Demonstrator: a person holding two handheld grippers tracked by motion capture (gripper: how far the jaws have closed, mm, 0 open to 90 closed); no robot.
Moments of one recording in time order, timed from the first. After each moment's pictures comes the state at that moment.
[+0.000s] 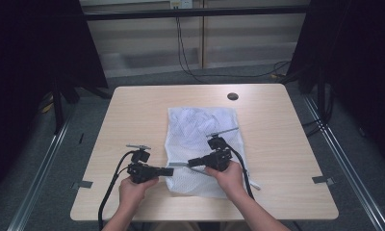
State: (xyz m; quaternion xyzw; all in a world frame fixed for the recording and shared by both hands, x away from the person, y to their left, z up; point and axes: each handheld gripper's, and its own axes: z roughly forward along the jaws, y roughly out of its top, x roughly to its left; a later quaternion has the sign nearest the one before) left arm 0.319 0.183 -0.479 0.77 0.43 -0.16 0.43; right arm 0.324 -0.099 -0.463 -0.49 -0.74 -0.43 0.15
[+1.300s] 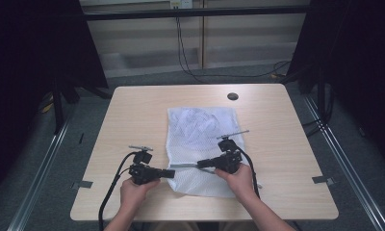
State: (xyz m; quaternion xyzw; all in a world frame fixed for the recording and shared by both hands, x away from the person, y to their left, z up) left arm 0.316 0.178 -0.482 0.78 0.43 -0.17 0.43; right arm 0.317 -0.127 -0.471 -0.49 -0.74 -0.44 0.15
